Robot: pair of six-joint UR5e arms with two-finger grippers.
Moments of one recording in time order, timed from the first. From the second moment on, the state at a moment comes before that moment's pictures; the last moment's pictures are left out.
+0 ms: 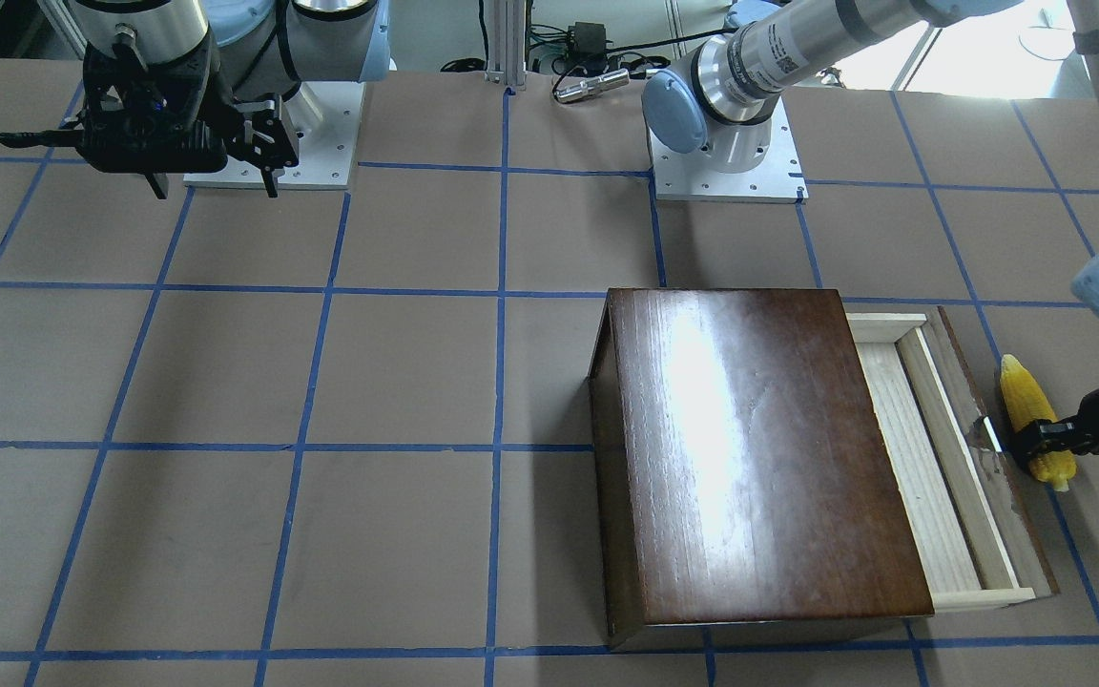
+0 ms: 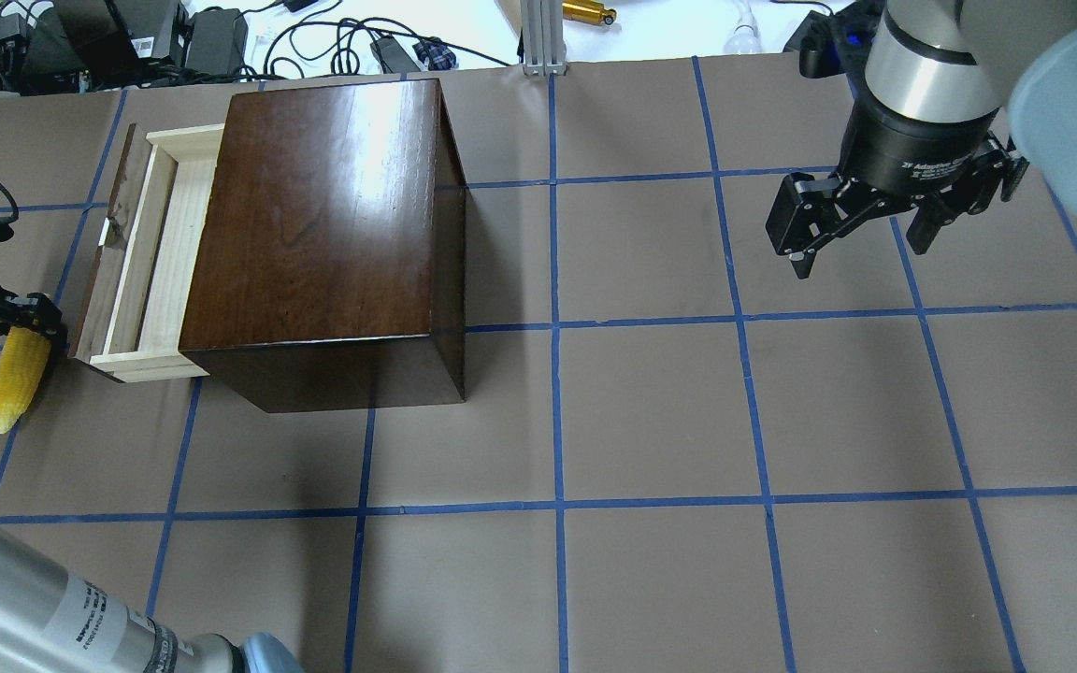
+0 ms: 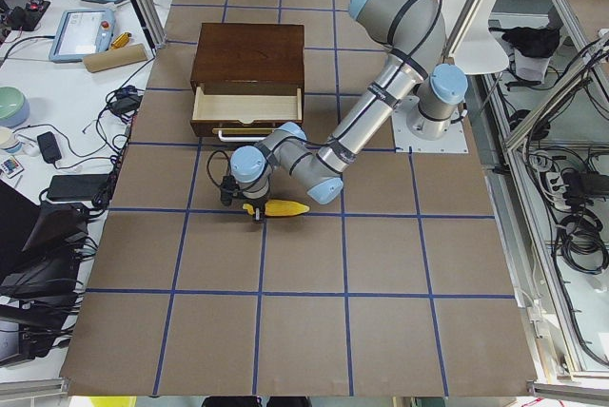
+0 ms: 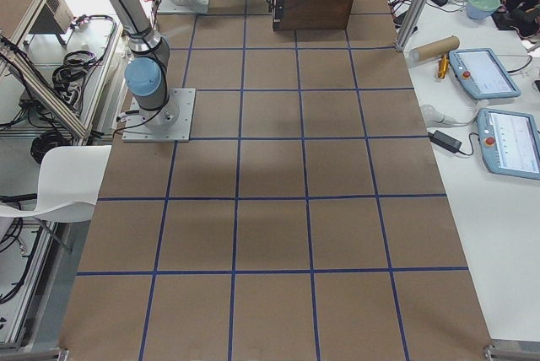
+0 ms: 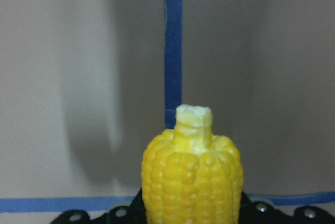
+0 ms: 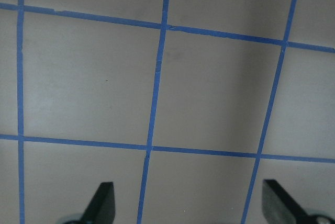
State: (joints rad) left arm -0.82 -2.17 -1.60 -0.98 1.55 0.74; right arm 1.61 -1.64 1.59 -1.46 -1.68 -0.08
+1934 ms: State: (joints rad) left arm -1.12 -1.80 -1.56 -1.24 1.52 0.33; right arm 1.61 -1.64 1.59 -1.46 -1.68 -0.08
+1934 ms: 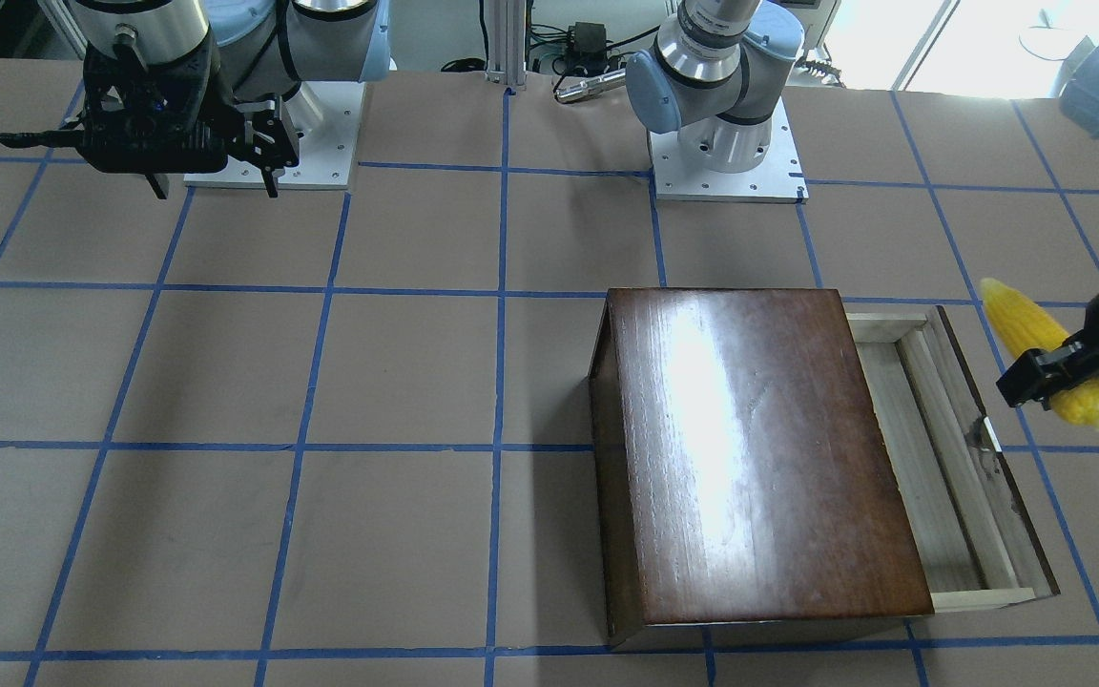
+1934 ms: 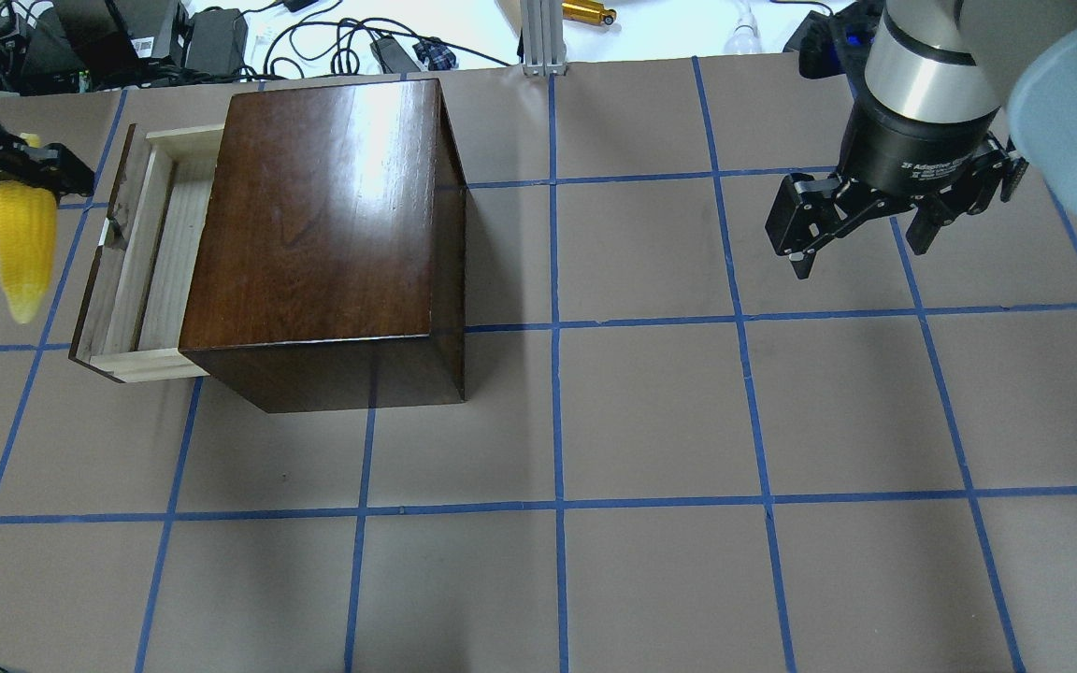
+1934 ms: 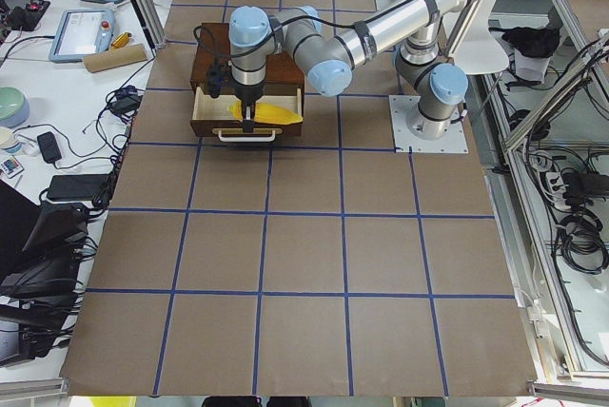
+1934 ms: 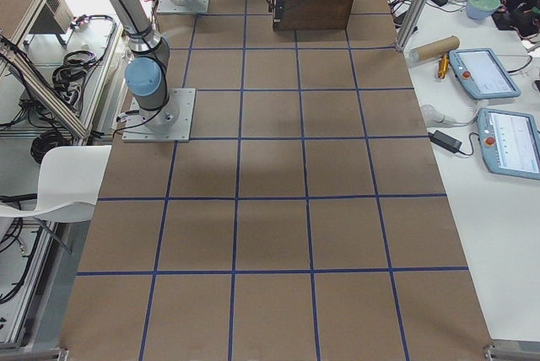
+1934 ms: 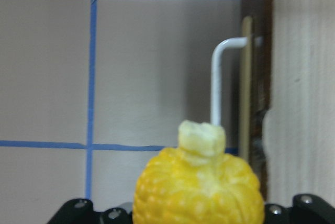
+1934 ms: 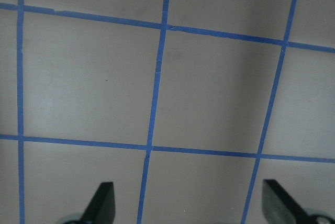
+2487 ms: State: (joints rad) left arm -1.20 -1.83 -1.56 -1.23 1.52 0.24; right arm 1.61 -1.64 1.59 -1.46 -1.68 -0.08
